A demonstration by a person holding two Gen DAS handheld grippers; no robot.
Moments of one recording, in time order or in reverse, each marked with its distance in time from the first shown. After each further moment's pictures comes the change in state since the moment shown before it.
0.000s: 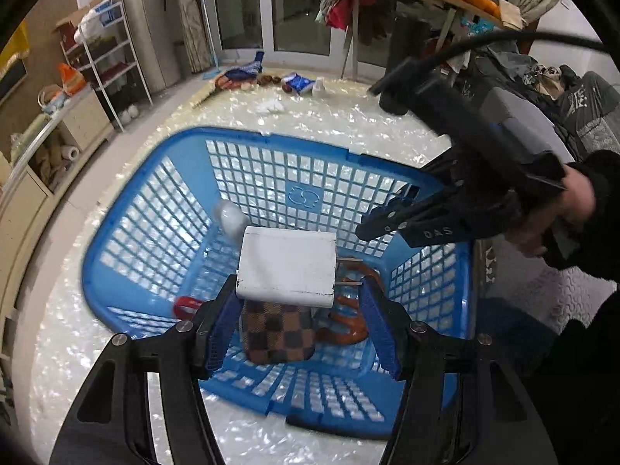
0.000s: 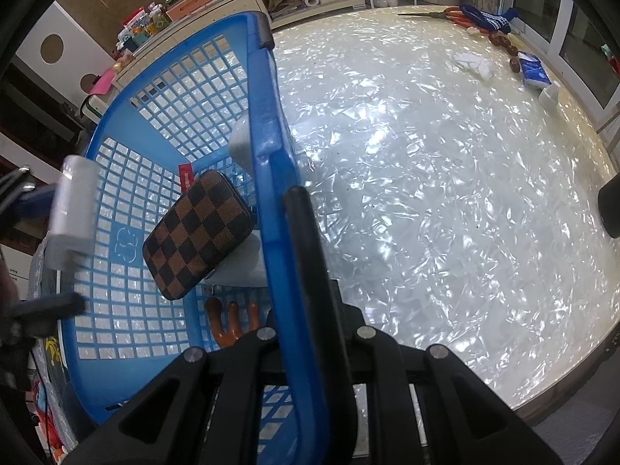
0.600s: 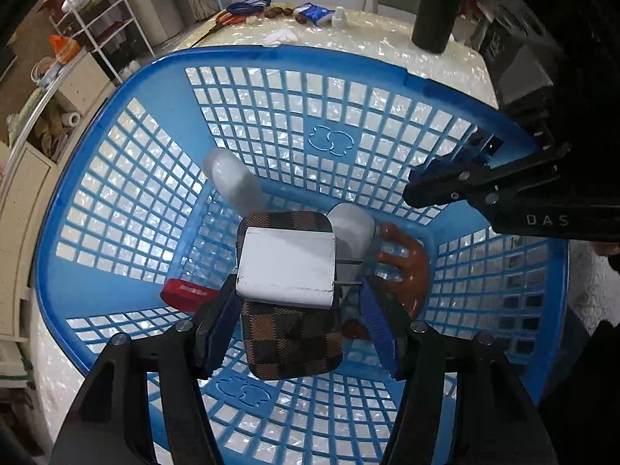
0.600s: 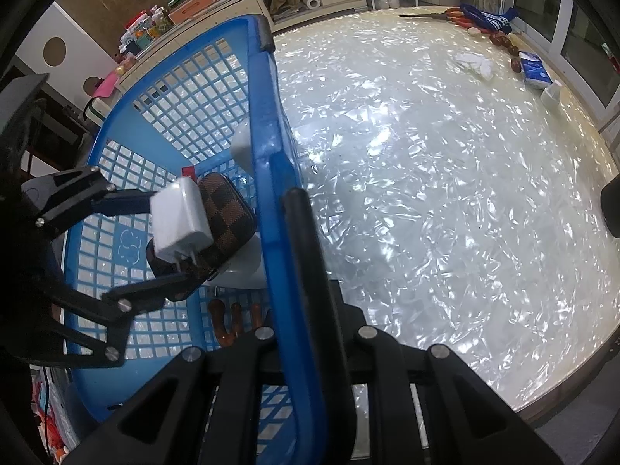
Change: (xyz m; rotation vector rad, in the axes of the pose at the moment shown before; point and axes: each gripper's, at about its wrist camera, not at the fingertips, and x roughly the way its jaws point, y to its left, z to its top) left arm 0.065 0.007 0.011 0.014 0.233 0.075; right arm -0.003 -0.003 -0.001 0.004 -0.010 0.015
